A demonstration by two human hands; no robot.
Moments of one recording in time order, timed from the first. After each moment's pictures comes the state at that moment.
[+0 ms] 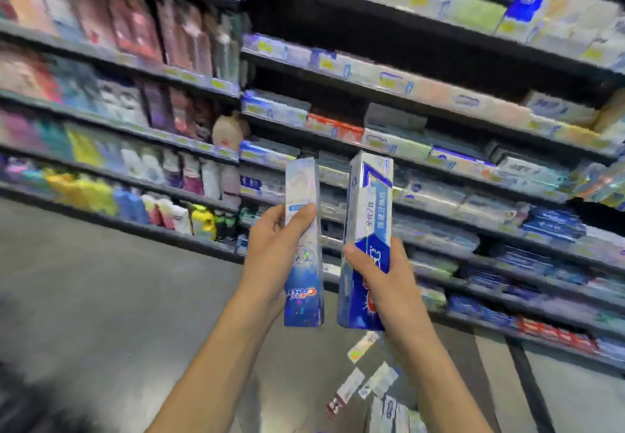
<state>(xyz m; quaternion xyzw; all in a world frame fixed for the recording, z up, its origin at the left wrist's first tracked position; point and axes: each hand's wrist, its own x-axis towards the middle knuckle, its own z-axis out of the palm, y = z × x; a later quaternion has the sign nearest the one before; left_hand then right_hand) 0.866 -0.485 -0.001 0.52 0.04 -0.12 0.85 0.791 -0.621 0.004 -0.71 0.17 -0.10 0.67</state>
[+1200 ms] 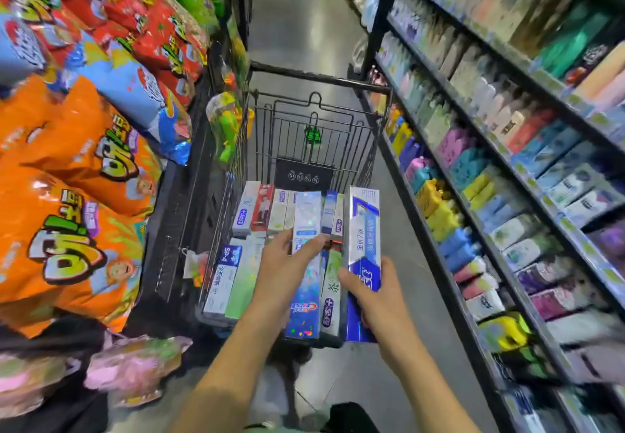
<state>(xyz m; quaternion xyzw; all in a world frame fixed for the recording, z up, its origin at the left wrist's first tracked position) 0.829 0.068 -0.097 0.43 0.42 0.32 0.73 0.933 -0.045 -0.102 -0.69 -0.18 0.40 0.58</state>
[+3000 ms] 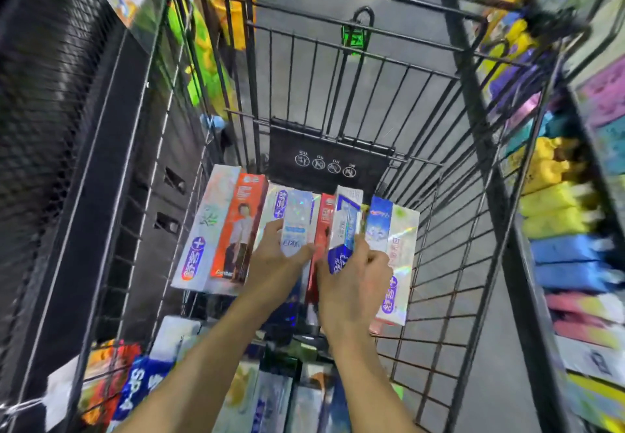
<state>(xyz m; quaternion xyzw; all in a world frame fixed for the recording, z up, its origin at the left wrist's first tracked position) 1.013 0.374 -0.417 0.53 0.60 0.14 0.58 1.100 0.298 -0.433 -0.93 -0.24 0.15 0.23</state>
